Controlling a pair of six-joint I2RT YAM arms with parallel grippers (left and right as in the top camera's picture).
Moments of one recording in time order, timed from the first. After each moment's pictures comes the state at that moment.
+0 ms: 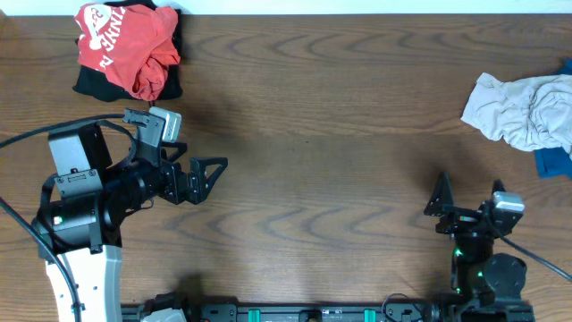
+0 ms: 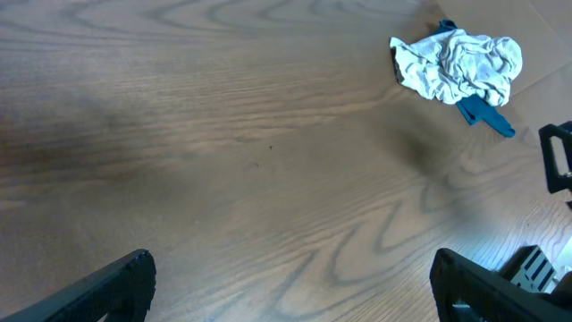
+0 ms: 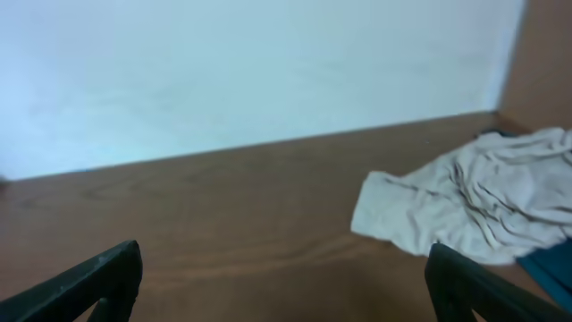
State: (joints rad) left arm 0.21 1.03 1.11 -1.00 0.81 0.24; right arm -0.03 0.03 0.15 -0.17 0.07 0.16
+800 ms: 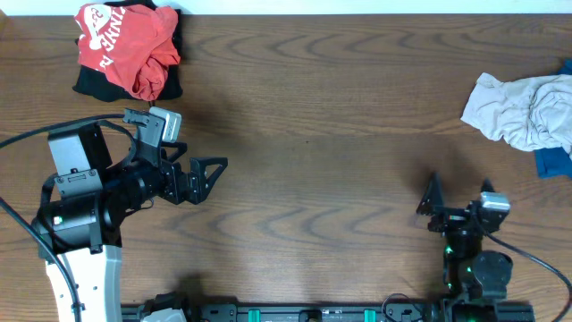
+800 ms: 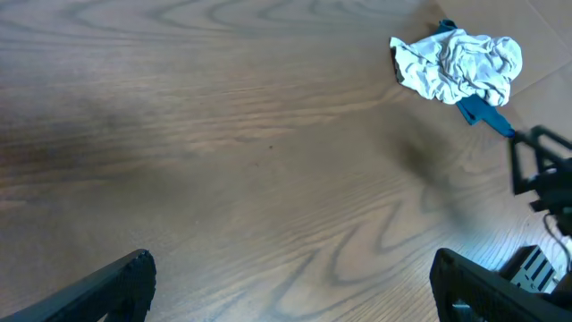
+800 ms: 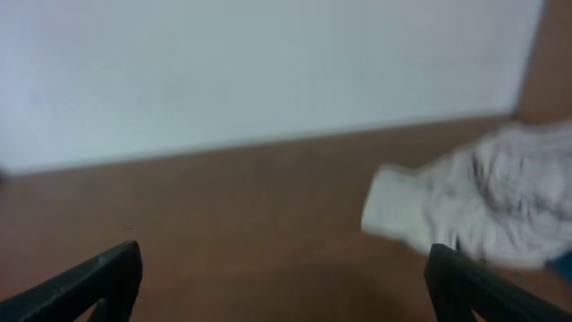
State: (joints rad) left arm 0.21 1.03 1.11 -1.00 0.81 0.24; right arm -0.03 0.01 0.01 -0.06 0.05 0.15
